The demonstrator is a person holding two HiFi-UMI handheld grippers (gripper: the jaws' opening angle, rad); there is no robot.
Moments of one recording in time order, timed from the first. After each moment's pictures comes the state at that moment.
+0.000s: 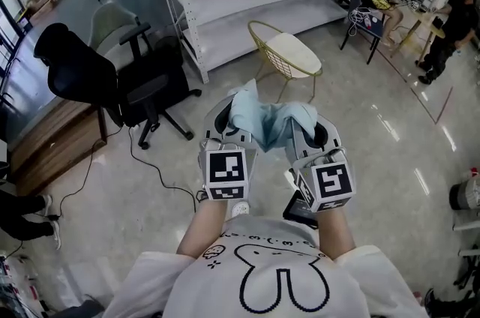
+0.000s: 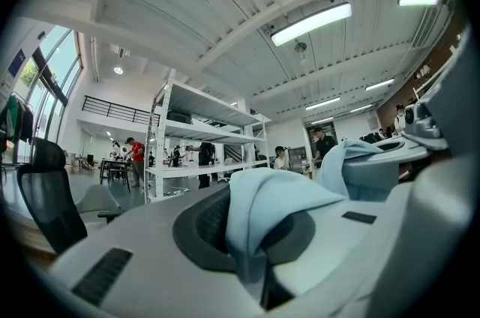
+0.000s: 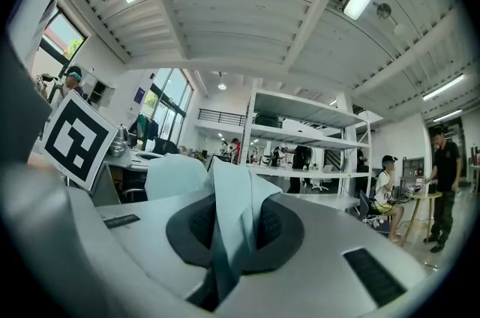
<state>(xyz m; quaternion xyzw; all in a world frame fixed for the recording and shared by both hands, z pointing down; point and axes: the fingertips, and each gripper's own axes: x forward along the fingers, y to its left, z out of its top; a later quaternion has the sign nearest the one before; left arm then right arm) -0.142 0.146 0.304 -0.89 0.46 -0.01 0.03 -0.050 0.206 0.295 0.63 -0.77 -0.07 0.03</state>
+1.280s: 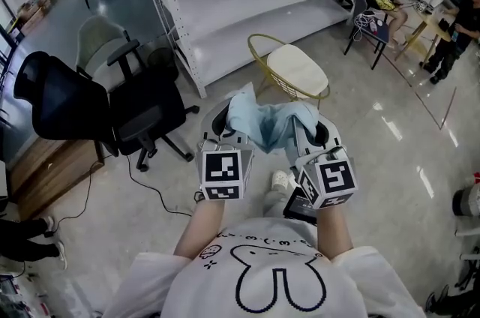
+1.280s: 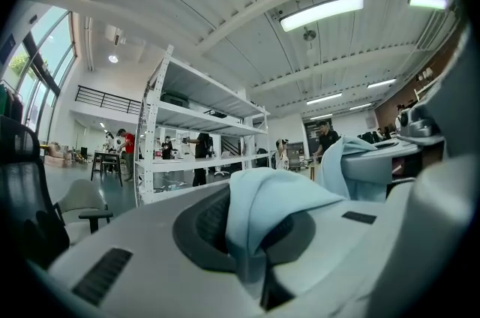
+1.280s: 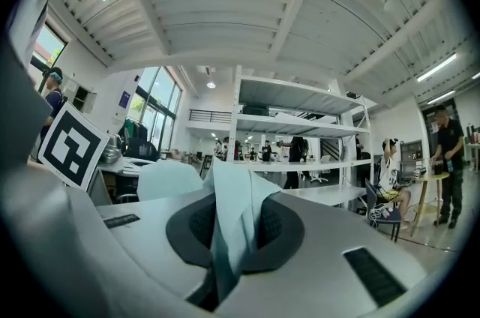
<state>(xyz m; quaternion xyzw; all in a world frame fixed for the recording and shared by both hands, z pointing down) -0.106 -0.039 0.329 -0.90 0.44 -0.02 0.01 -0.002 0.022 0.316 0.64 -0.76 -0.03 0.01</state>
